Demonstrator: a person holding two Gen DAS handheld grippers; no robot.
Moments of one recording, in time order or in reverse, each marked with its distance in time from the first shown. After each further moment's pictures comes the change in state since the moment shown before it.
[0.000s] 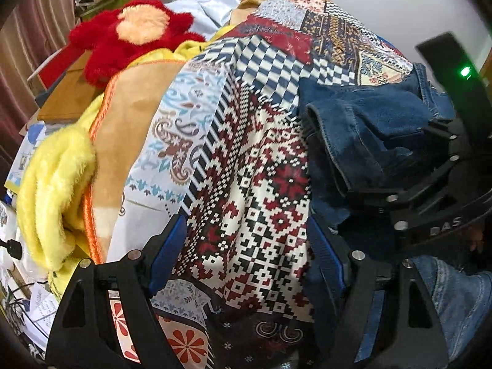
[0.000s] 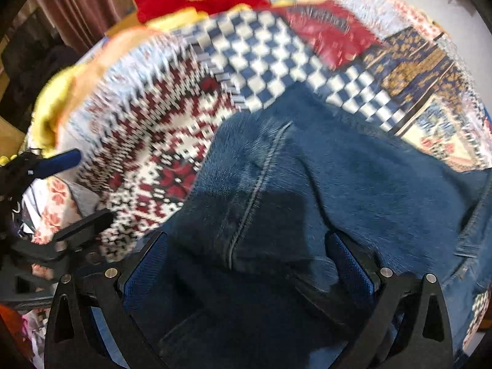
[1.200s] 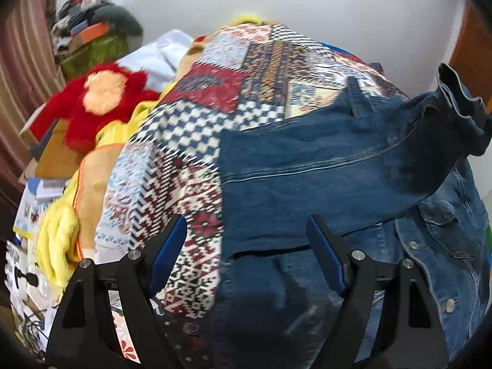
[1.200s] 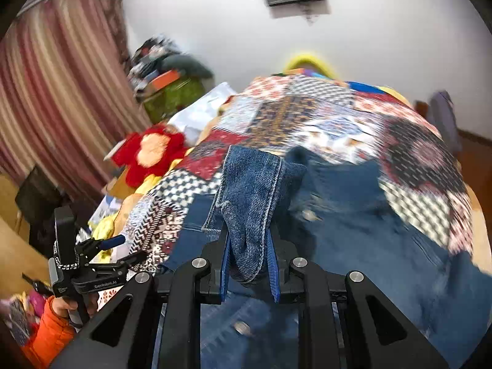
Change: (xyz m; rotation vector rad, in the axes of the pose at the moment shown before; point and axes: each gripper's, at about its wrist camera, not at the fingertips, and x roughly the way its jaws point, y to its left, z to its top) left arm -0.063 -0.108 0.025 0.158 -0.121 -0.010; right arm -0.236 -0.154 -0.181 0.497 -0.582 0.051
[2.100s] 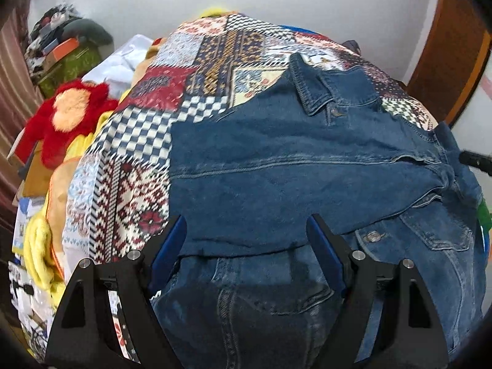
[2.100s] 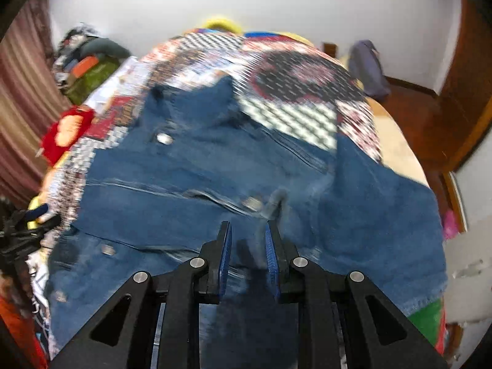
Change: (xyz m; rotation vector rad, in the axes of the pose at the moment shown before) left arm 0.006 -0.074 -0.002 0.114 0.044 -0.043; right arm -0.035 -0.125 -0.079 0.126 0.148 -0.290
